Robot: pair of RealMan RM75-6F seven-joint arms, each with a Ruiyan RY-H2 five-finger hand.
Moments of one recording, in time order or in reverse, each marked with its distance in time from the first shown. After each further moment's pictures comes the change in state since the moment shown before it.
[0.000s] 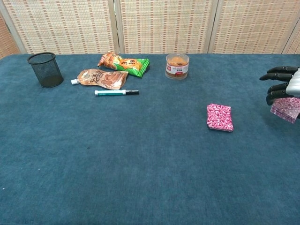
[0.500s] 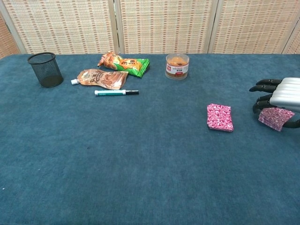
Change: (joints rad) left arm 0.001 -0.012 0.004 0.036 0.005 0.004 -0.026; right arm 0.022 -0.099 0.002 0.076 0.002 -0.107 0.023
